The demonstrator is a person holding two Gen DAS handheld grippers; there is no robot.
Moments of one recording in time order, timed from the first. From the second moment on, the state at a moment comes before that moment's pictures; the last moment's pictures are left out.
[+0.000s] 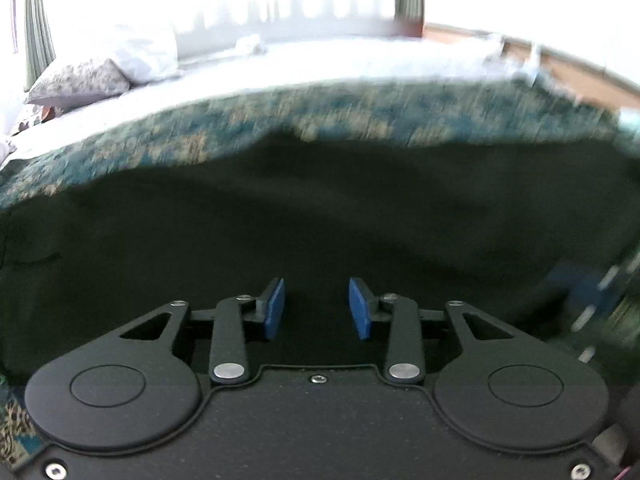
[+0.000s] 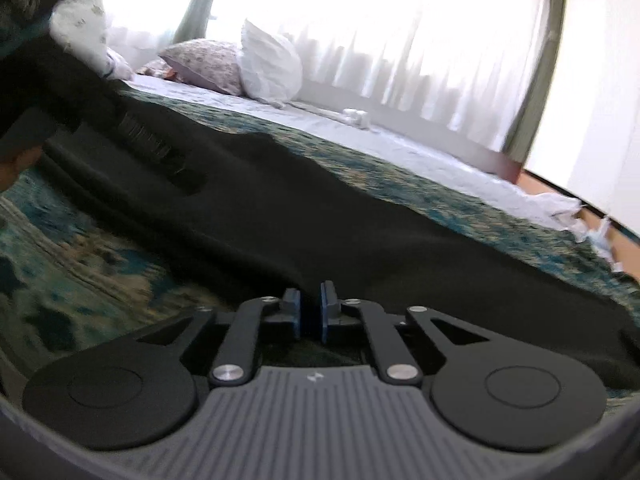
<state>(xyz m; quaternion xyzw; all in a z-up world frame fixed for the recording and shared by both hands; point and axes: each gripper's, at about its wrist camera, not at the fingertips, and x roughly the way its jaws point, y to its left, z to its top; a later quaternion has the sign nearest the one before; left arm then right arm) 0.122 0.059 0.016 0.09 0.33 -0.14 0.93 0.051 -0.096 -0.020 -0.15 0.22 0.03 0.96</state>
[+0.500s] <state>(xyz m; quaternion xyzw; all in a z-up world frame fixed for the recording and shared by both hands) 0.115 0.075 0.010 0.06 0.33 -0.15 0.93 0.079 -0.382 -0.021 -0.06 0.27 -0.30 0.91</state>
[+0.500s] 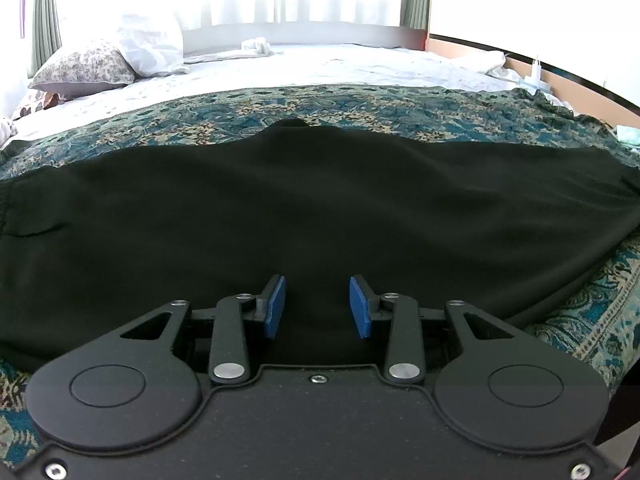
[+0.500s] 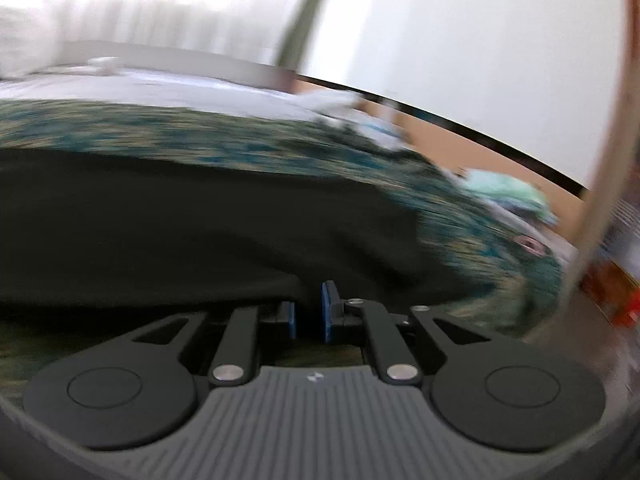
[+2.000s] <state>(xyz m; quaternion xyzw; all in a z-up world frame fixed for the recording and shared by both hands) 0.183 0.234 0.054 0.00 0.29 0.21 0.93 0.081 -0.378 0.038 0.04 0.25 -0.25 0.93</state>
